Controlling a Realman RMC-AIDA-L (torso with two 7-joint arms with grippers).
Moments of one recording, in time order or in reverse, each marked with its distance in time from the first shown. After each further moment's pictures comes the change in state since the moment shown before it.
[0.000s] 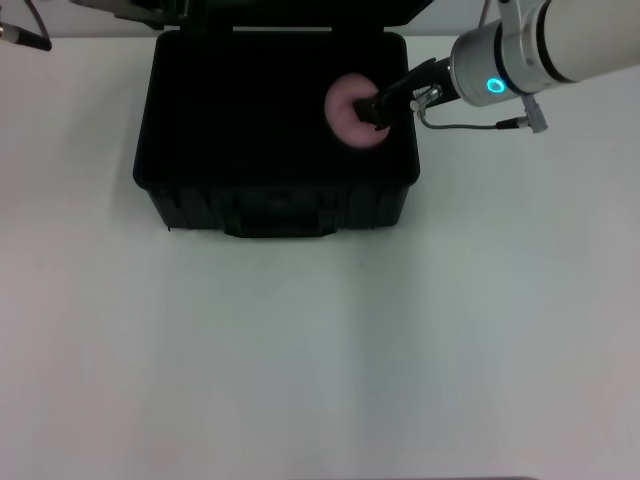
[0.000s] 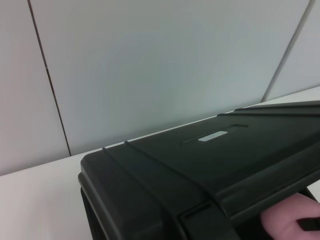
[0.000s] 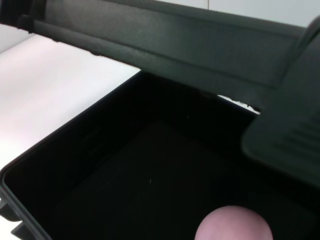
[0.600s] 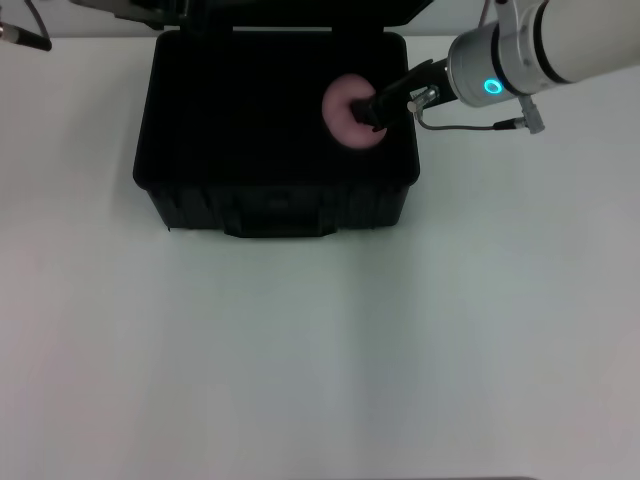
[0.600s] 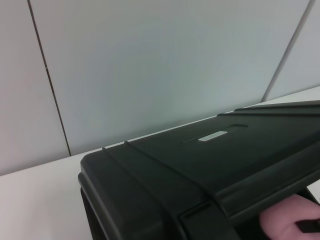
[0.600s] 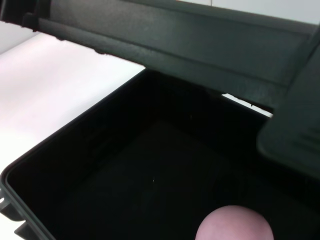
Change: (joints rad) left arm 0.000 0.000 0.000 0.000 0.000 0.000 0.000; right arm 0.002 0.002 -0.001 0.001 0.001 0.000 0.000
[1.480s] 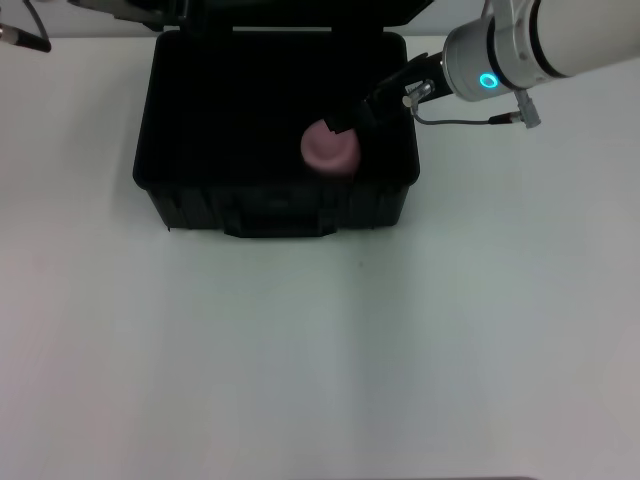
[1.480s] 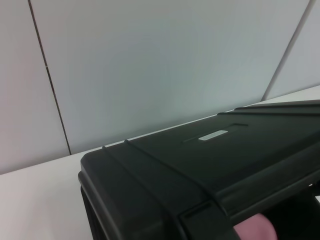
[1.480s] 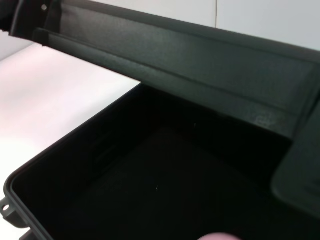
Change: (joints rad) left arm 0.001 0.000 0.000 0.000 0.000 -0.002 0.000; right arm 0.007 0.002 0.000 -0.009 0.000 0.001 0.000
